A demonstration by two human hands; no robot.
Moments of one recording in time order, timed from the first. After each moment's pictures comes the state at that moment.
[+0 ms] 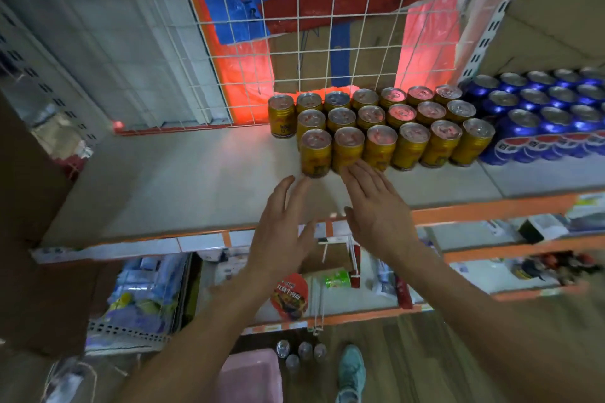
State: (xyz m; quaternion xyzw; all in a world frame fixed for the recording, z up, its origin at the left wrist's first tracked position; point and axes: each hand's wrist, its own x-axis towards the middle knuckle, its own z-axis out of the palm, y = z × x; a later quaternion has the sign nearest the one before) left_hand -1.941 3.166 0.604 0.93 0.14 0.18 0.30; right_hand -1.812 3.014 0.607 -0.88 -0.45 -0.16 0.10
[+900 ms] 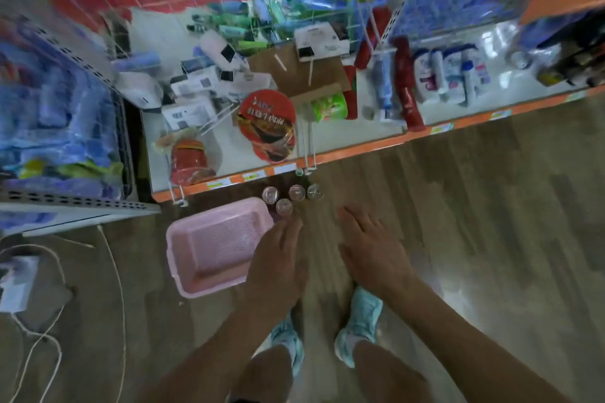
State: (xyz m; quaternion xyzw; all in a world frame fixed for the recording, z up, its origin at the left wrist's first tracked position) left_hand -2.181 3.066 0.196 0.93 0.15 -0.08 0.32; right_hand -2.078 2.900 0.215 -0.92 -0.33 0.16 0.14
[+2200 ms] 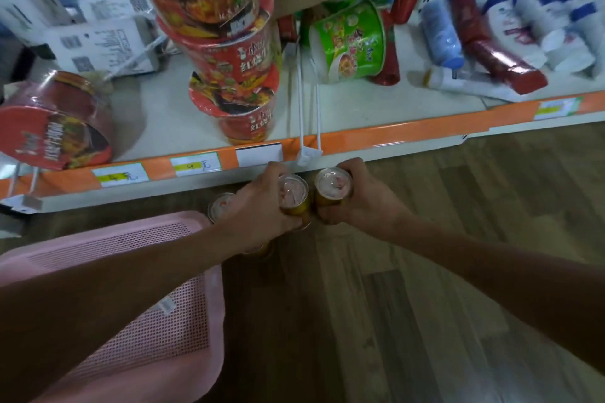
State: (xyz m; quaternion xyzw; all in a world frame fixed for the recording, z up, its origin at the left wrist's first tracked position) left_hand -2.045 3.108 -0.214 0.92 0.16 -0.06 0.35; right_hand -1.938 2.918 -0.217 -0.85 -0.26 0.25 0.38
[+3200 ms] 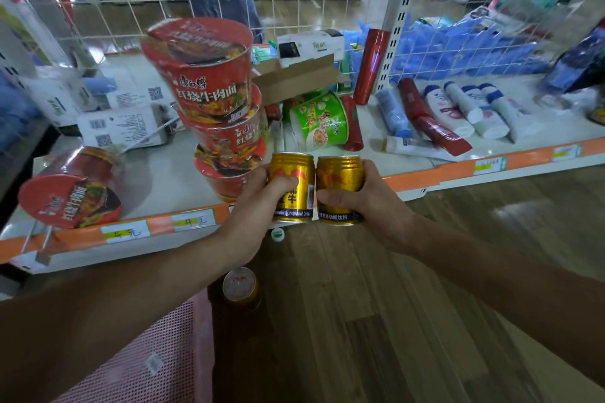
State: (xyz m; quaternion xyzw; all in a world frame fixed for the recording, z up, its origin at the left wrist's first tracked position) left_hand -2.027 3.080 -0.115 0.64 0.20 0.05 0.74; right_hand -1.930 2.906 -0.113 -0.68 -0.15 0.30 0.65
